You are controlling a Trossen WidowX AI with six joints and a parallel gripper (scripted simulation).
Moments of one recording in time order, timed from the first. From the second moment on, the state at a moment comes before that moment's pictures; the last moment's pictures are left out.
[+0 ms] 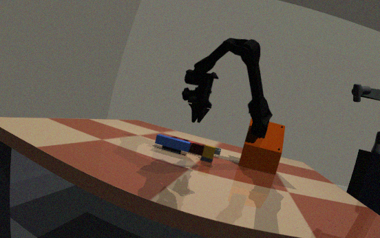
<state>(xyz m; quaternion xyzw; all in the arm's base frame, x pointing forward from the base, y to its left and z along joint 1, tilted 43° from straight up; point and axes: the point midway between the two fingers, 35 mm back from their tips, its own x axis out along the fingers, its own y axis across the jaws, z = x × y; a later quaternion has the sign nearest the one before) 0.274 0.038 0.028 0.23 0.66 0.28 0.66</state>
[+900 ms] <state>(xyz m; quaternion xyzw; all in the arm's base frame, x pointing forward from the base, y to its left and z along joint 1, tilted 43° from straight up) 0.269 0.091 -0.029 0.23 0.66 0.28 0.65</state>
